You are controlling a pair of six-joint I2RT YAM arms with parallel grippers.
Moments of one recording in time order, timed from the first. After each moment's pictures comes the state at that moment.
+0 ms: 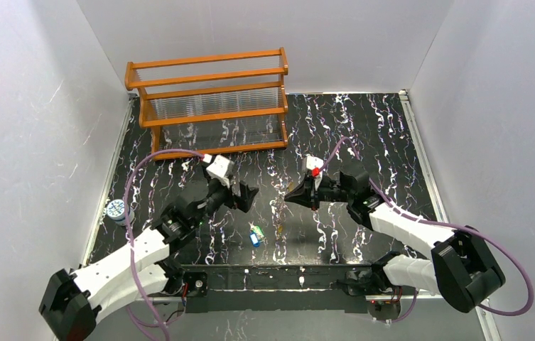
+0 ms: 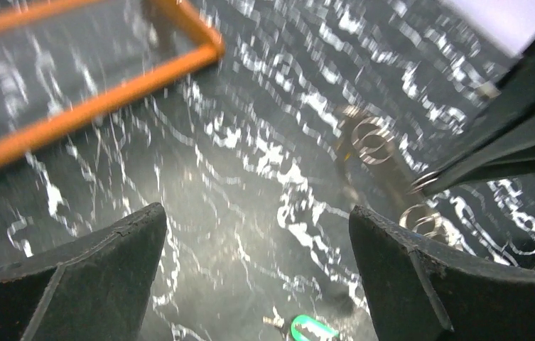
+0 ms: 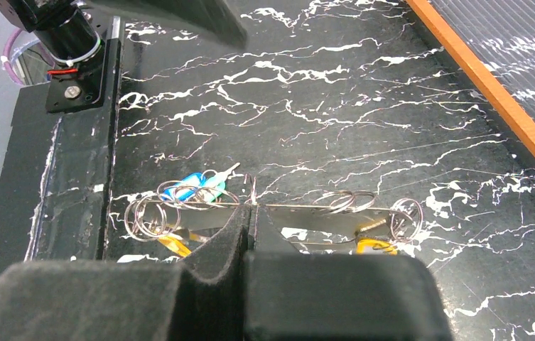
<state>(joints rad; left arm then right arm) -0.75 0.78 0.43 0.22 -0.07 -0.15 0.60 1.18 0.50 0.41 -0.85 -0.13</state>
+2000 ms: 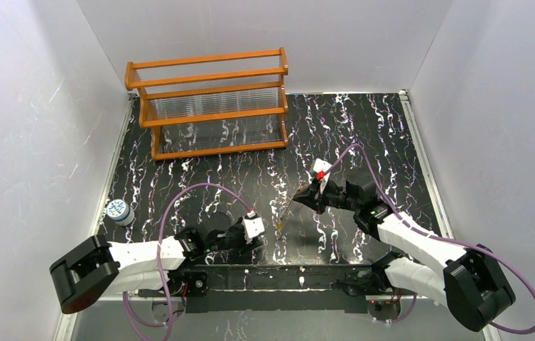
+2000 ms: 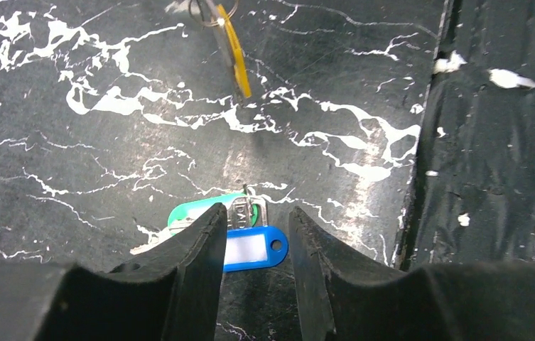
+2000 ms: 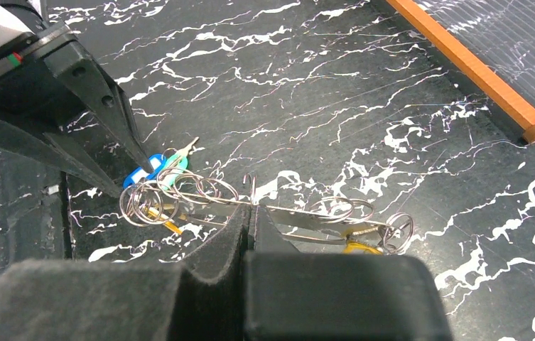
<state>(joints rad) -0.99 1.03 0.16 0.39 0.25 0.20 0.59 1.03 0.41 0.34 -0.65 -0.11</state>
